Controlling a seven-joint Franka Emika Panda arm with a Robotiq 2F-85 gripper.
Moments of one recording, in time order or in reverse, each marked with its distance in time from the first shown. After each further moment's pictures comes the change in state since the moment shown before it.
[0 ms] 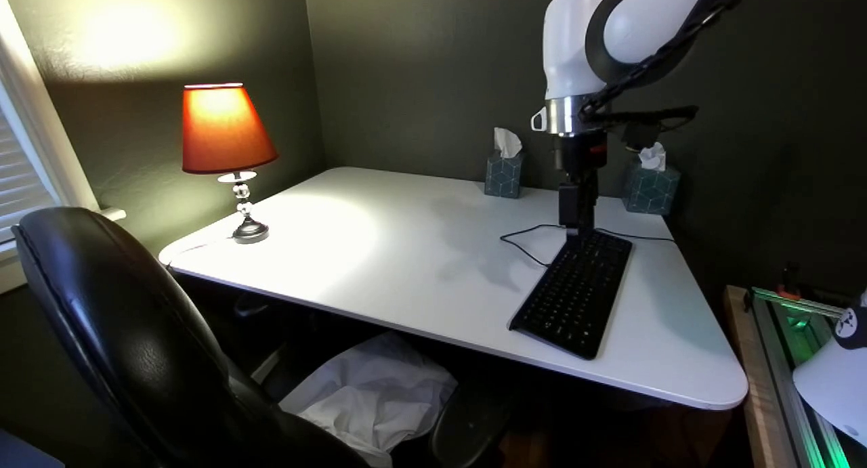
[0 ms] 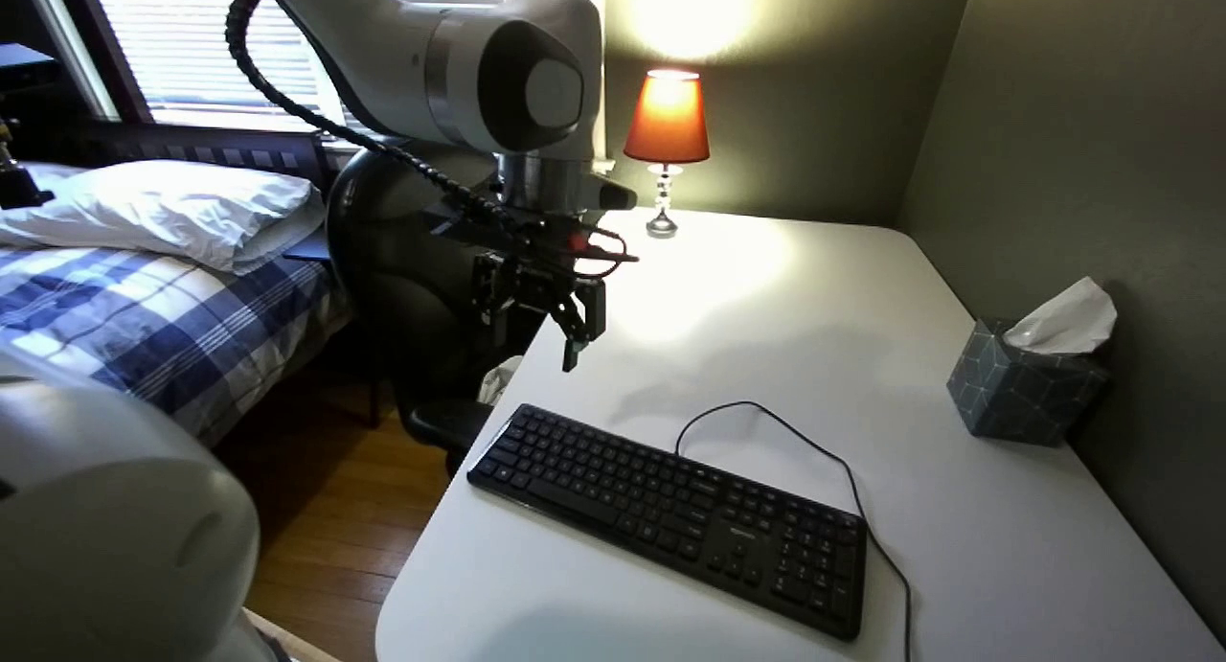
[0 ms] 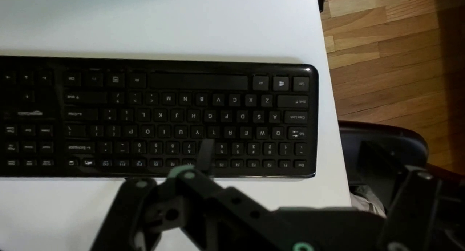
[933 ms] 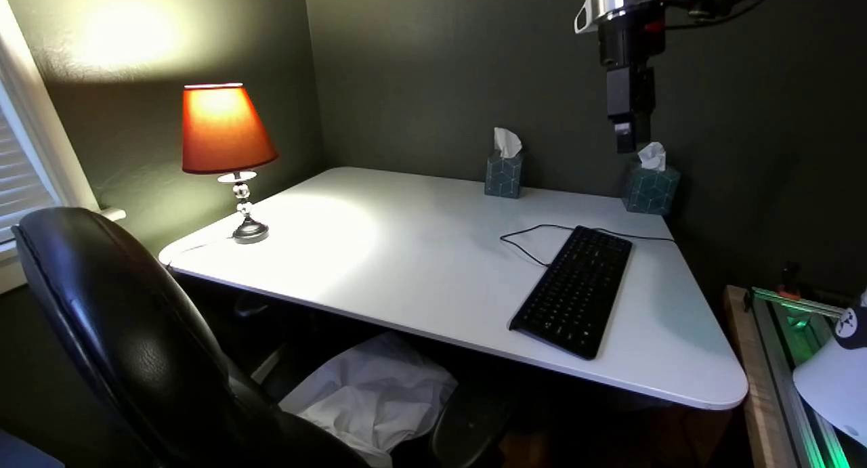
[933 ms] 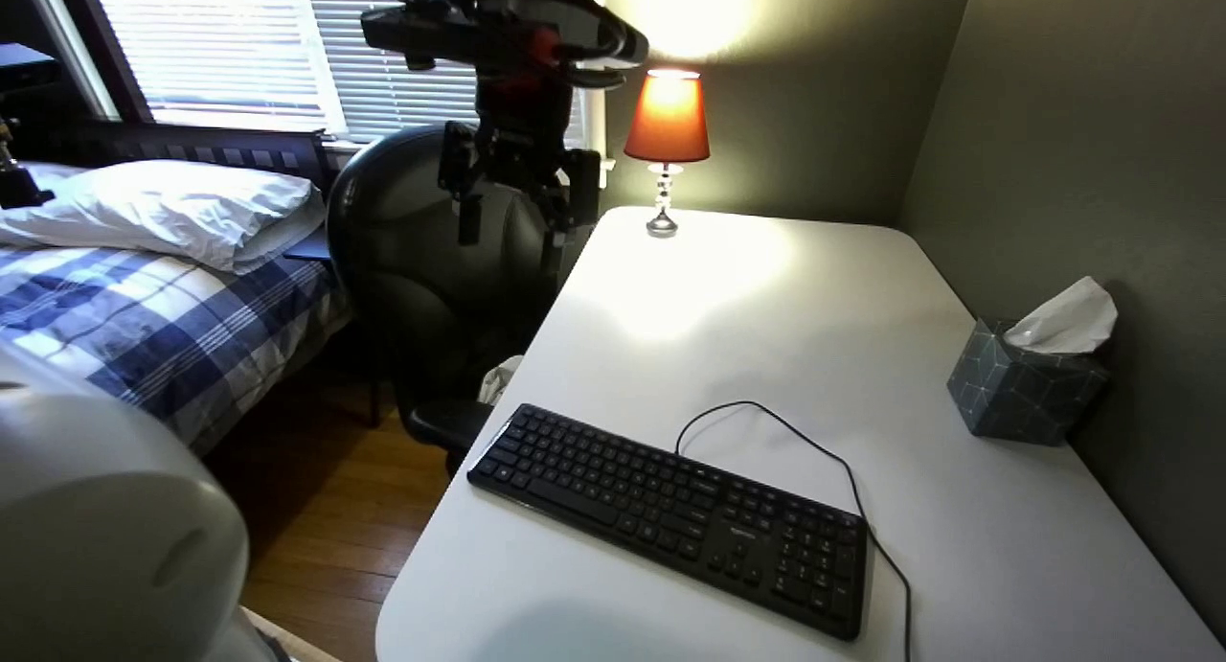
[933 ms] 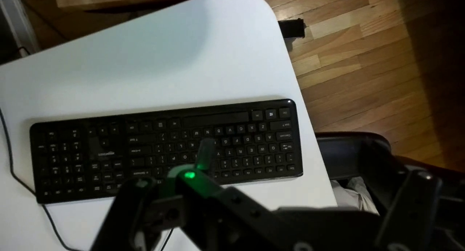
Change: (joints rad) arm -0.049 -0.314 -0.007 0.125 -0.008 -0.494 0.088
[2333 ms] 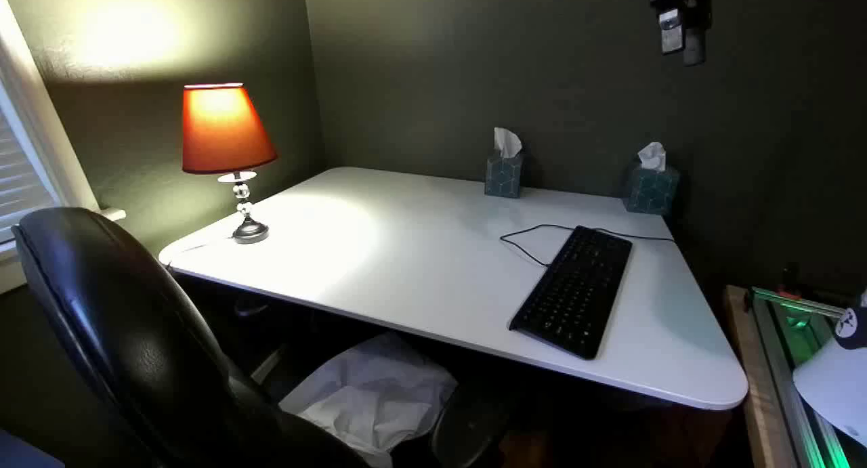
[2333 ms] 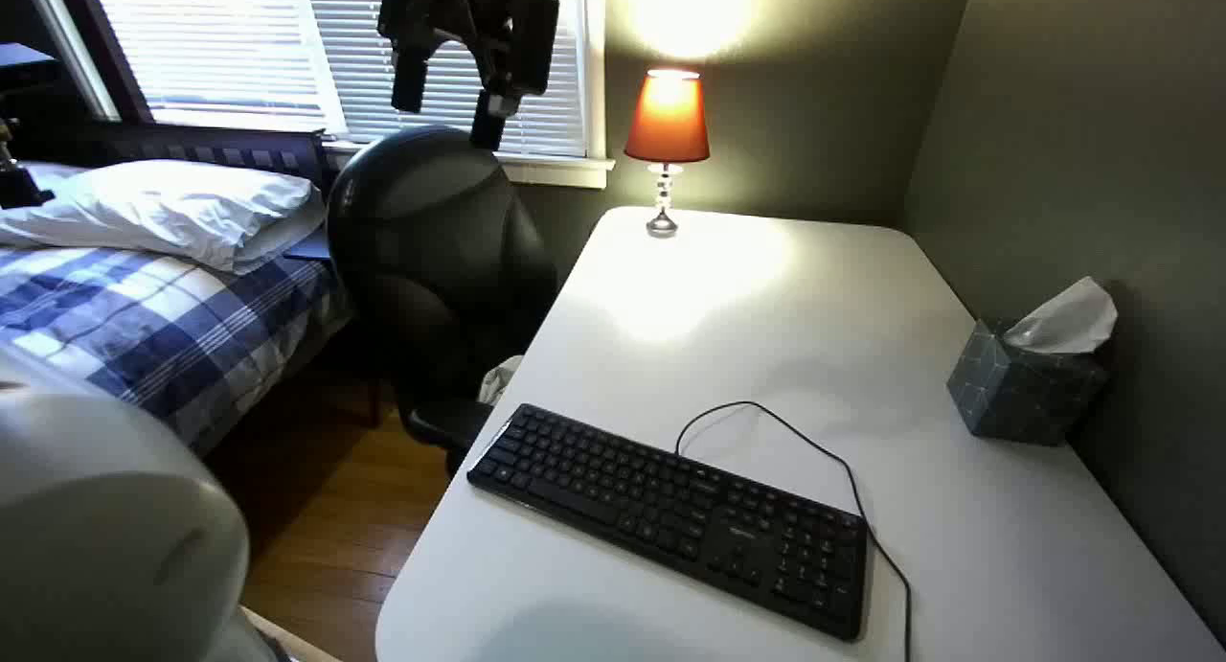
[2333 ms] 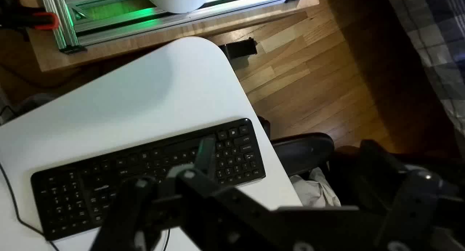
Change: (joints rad) arm 0.002 -0.116 -0.045 0.195 0.115 -0.334 0.114
